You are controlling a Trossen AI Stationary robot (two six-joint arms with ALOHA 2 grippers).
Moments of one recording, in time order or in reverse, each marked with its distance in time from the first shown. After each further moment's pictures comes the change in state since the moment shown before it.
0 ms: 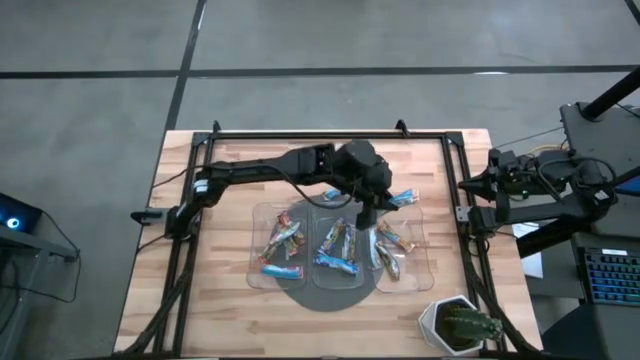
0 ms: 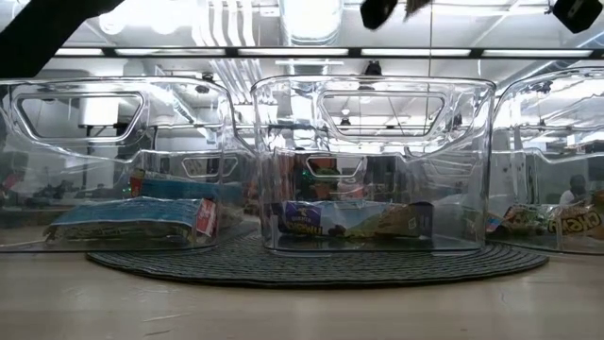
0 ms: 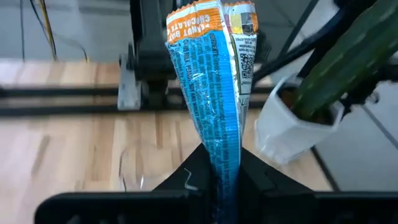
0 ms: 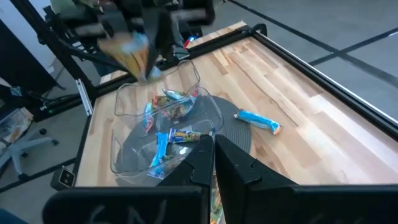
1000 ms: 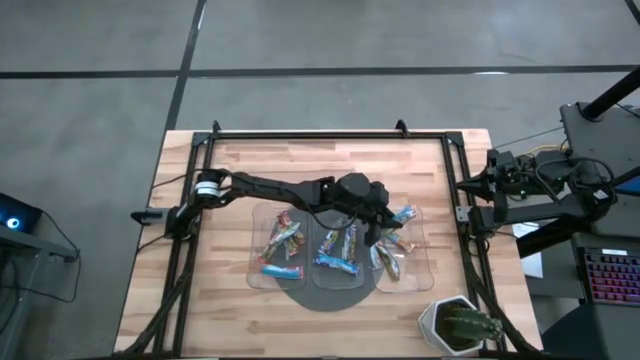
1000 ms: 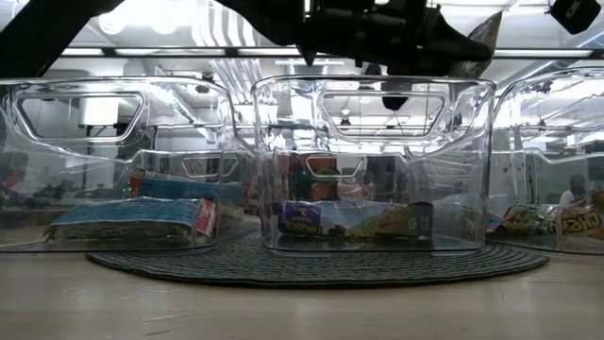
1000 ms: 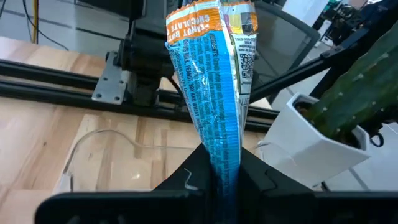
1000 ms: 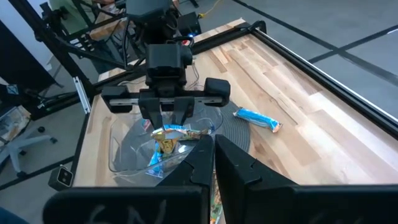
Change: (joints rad) left arm -0.019 0.010 -0.568 0.793 -0.003 -0.226; right arm 0.000 0.008 -0.006 0.002 0.000 0.000
